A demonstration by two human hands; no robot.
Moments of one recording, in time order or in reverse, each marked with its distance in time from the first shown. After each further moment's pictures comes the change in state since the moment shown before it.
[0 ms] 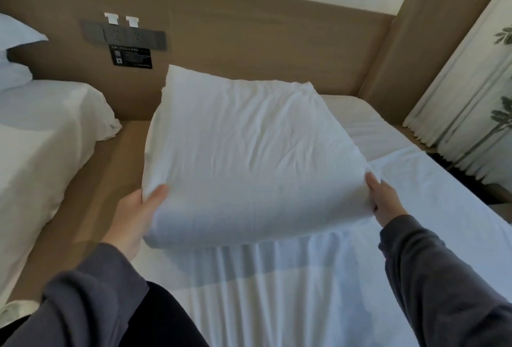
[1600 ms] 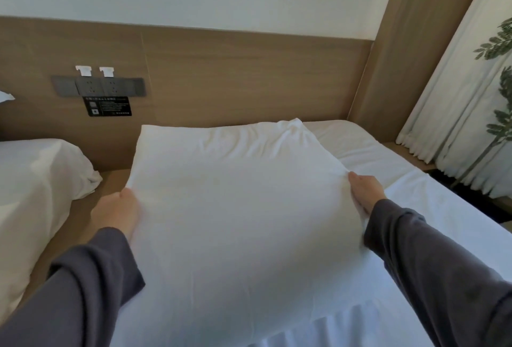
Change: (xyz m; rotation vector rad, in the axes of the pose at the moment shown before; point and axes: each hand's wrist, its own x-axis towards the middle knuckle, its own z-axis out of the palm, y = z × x) left_hand 0.185 0.085 0.035 0.560 0.323 -0.038; right_hand 0.101 -0.094 0.065 -0.563 0.044 -0.096
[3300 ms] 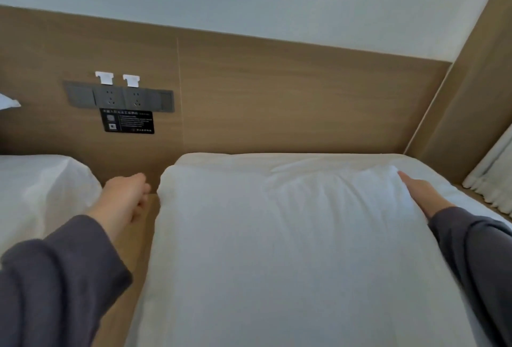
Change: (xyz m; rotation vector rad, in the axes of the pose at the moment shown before) left_hand 0.206 0.084 0.017 -0.395 -0.223 -0.178; right_hand 0.176 -0.144 0.096 0.145 0.051 -0.010
